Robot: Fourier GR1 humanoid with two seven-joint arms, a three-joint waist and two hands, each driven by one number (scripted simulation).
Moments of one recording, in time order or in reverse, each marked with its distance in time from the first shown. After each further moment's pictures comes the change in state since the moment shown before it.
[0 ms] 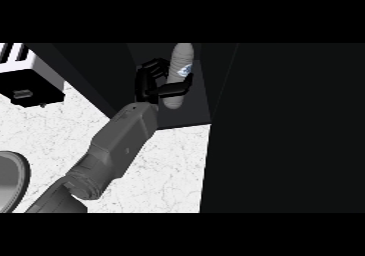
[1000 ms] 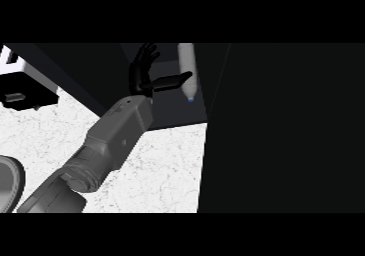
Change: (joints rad) left arm -0.071 0.016 0.036 0.108 -0.002 -0.012 -0.043; right arm -0.027 0.001 0.015 0.024 -0.002 0.025 -0.006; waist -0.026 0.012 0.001
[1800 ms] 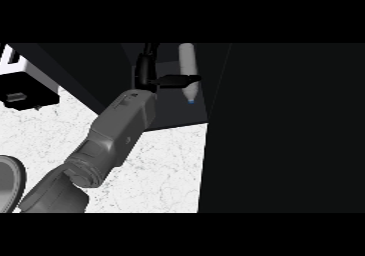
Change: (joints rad) left arm -0.057 -0.009 -0.075 0.020 -0.091 -0.031 -0.027; right arm 0.000 0.006 -0.002 0.002 0.013 0.022 -0.010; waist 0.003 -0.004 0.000
